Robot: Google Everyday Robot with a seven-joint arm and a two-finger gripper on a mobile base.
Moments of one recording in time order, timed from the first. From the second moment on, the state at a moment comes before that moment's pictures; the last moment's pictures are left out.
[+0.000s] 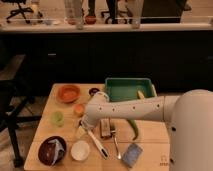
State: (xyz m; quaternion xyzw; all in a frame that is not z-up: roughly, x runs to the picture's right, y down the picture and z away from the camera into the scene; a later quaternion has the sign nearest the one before) arm -0.109 0.230 0.810 -0.37 0.00 0.41 0.83
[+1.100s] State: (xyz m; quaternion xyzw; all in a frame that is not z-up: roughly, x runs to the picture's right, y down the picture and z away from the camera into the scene) arm -0.103 0.238 0.828 -0.40 -0.05 0.44 0.80
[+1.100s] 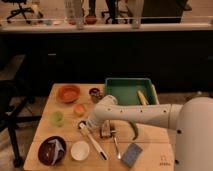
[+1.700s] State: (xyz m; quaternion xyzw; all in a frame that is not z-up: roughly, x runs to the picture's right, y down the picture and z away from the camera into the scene) arm -0.105 0.210 0.802 -0.37 -0.07 0.42 0.83
